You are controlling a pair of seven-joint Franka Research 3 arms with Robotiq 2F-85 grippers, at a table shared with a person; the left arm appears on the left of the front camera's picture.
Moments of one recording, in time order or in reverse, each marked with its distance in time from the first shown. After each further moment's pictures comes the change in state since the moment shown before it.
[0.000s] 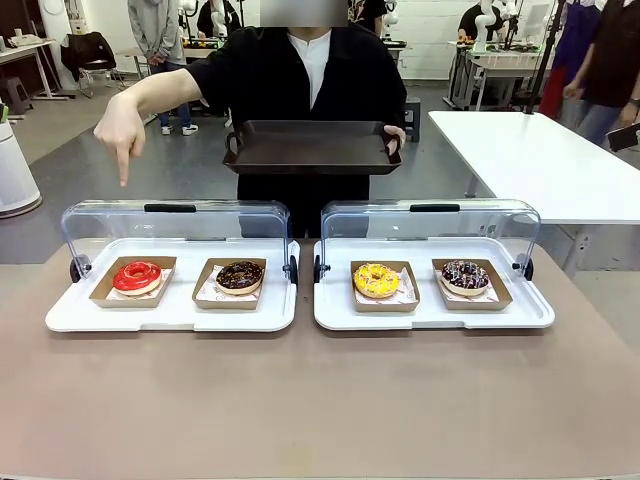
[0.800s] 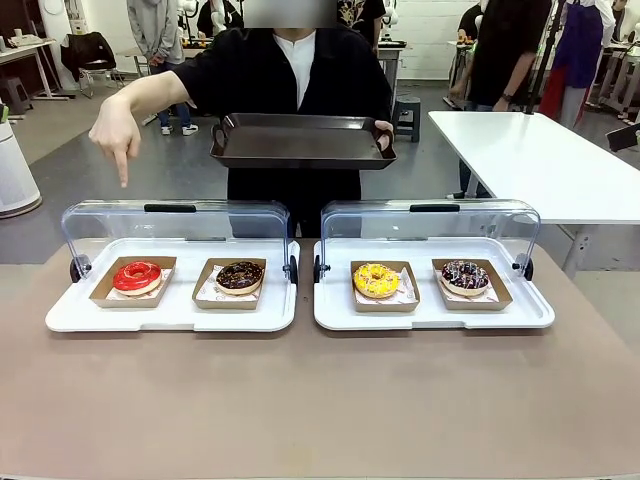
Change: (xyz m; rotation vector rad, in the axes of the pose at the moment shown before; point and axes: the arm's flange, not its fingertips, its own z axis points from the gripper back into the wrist) left arm 0.000 0.000 0.000 0.000 0.000 0.000; right arm 0.000 0.000 0.000 0.000 0.000 0.000
